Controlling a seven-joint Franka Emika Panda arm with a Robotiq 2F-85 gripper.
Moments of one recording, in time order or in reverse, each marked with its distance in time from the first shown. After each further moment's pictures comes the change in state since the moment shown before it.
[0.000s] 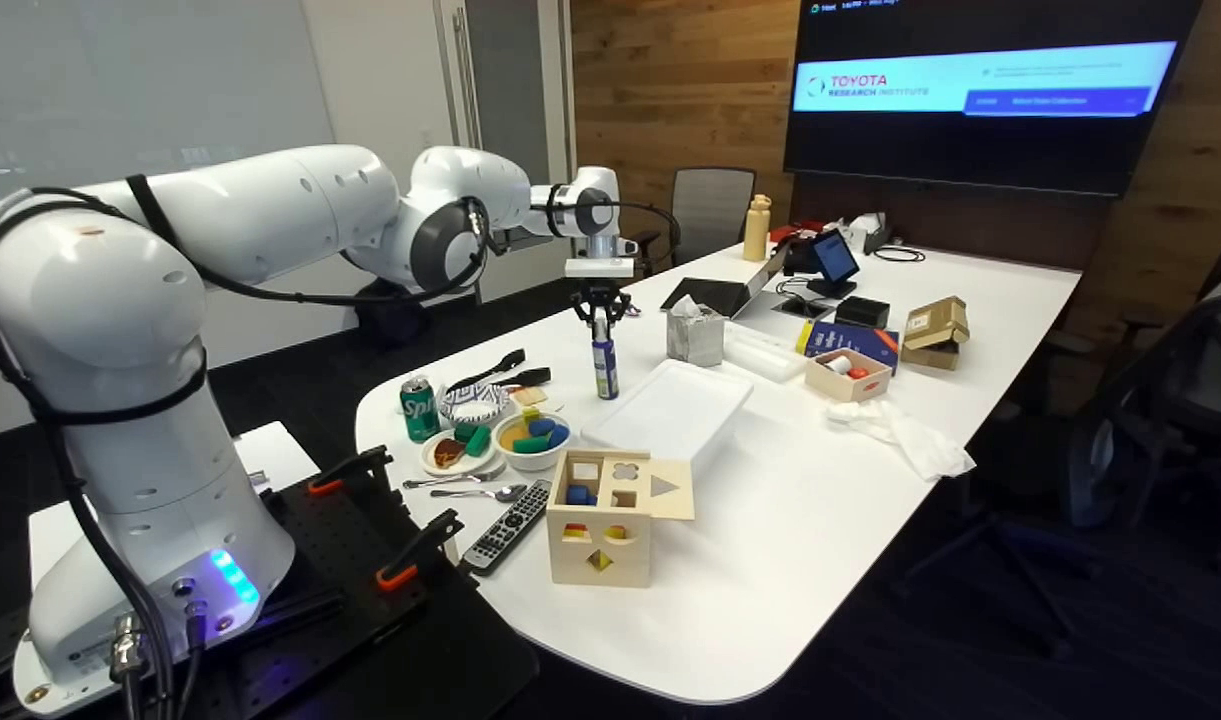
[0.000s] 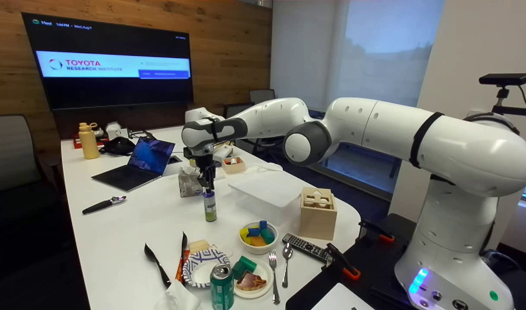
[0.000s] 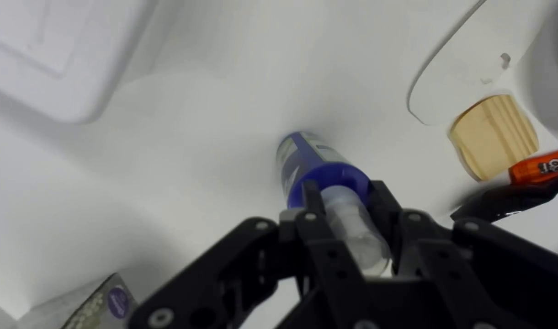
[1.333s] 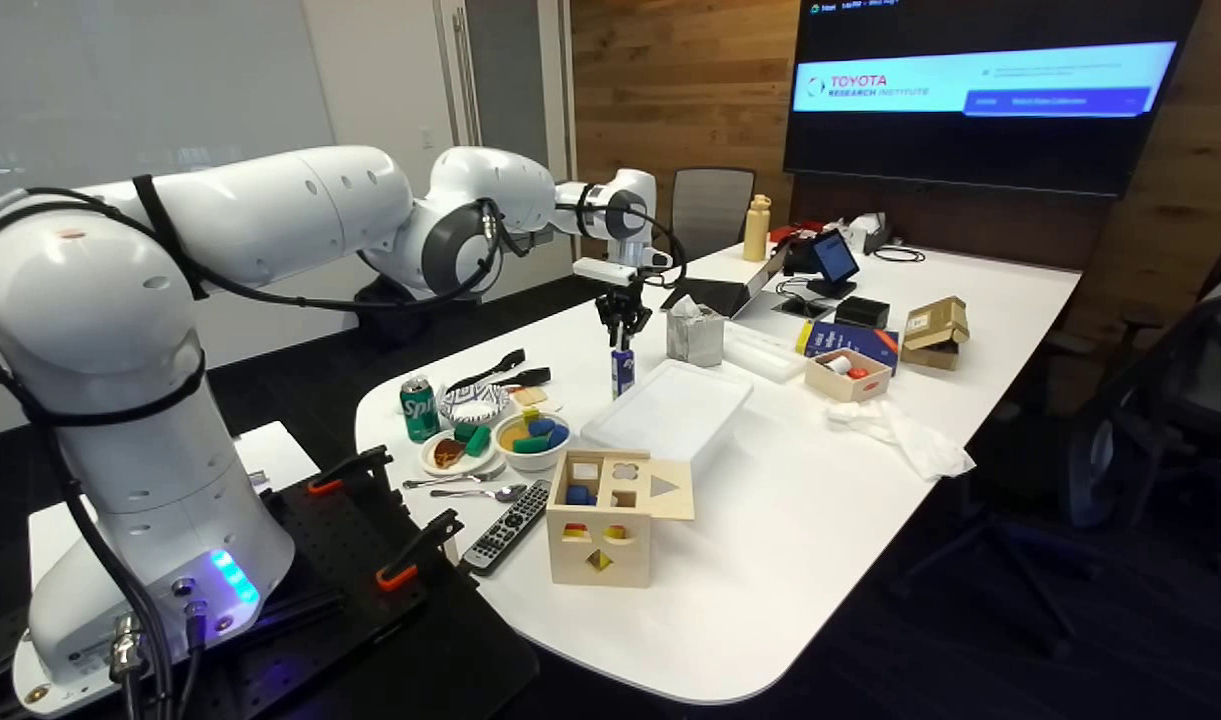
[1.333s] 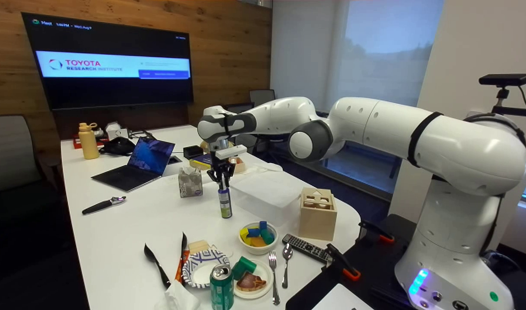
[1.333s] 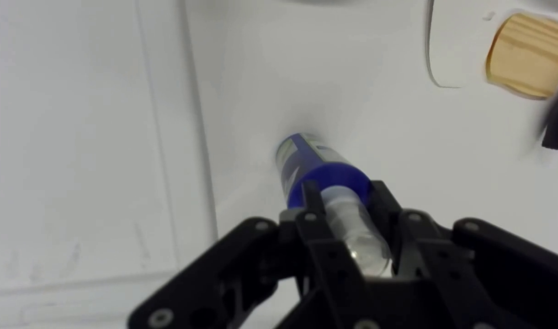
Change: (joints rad) arm -0.094 0.000 -0.027 0.012 0.096 -0.085 0.510
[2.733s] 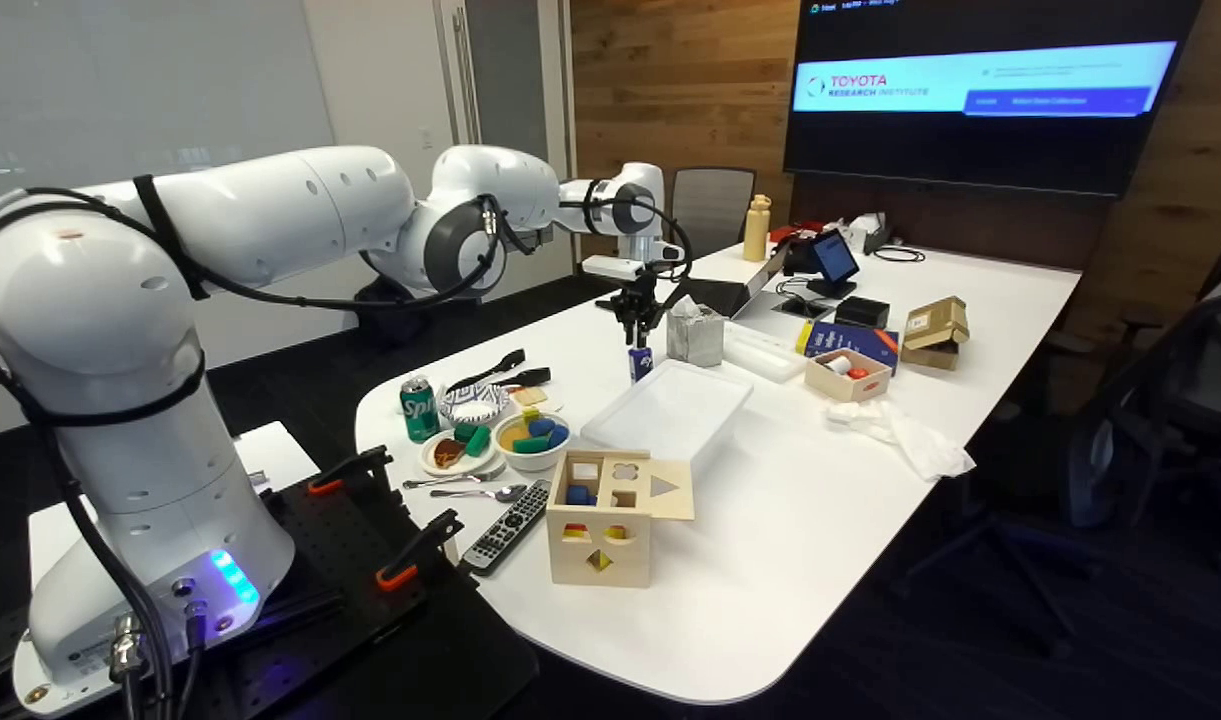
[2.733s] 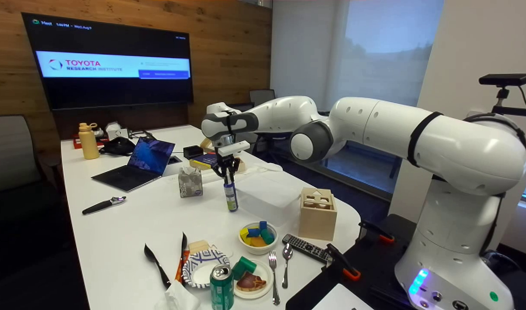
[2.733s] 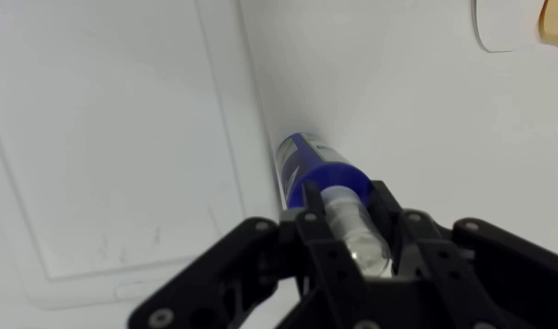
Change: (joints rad) arm -0.010 0.000 -0.063 0.027 -0.006 0.003 0.067
